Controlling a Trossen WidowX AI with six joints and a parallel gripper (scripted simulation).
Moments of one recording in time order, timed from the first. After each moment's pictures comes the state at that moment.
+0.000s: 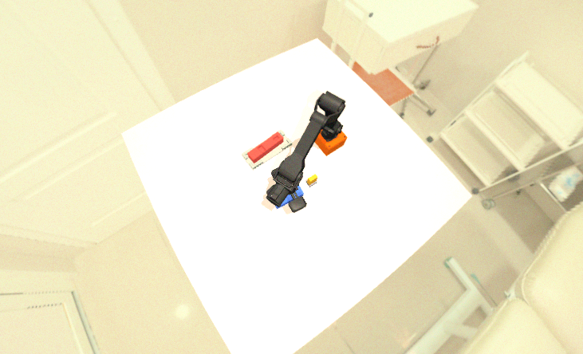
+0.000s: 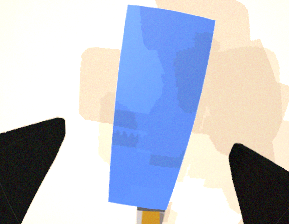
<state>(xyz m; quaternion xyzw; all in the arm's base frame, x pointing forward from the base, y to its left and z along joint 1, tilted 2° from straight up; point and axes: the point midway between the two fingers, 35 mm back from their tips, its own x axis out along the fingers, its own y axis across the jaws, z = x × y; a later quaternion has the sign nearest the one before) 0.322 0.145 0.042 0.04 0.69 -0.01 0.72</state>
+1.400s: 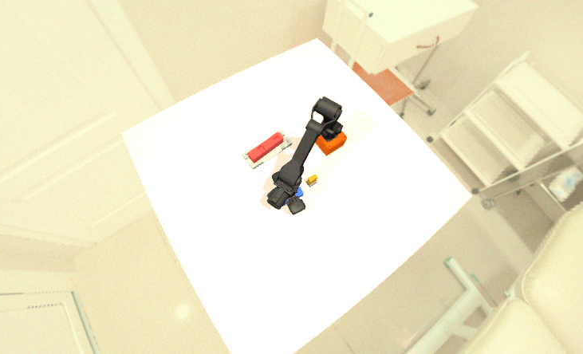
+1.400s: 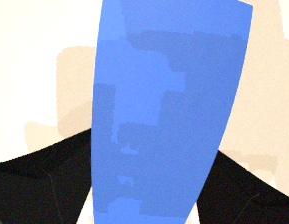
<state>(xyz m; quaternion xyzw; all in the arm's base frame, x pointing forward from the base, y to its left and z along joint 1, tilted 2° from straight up) 0.322 0.146 0.002 0.04 0.69 -0.01 0.72</state>
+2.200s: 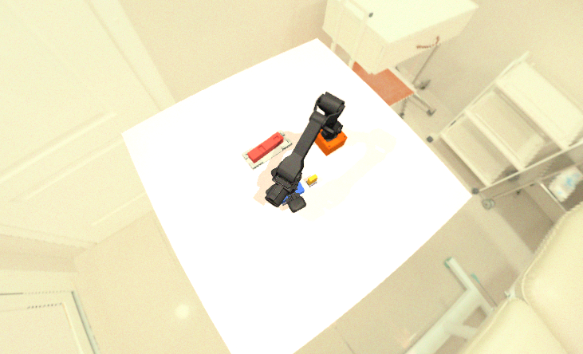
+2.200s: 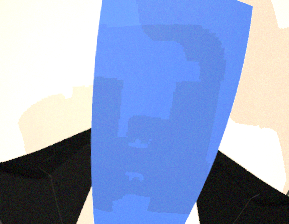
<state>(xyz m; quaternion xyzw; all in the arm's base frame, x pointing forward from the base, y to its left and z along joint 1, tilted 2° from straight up) 0.323 0.145 0.052 0.04 0.70 -0.02 0.72</state>
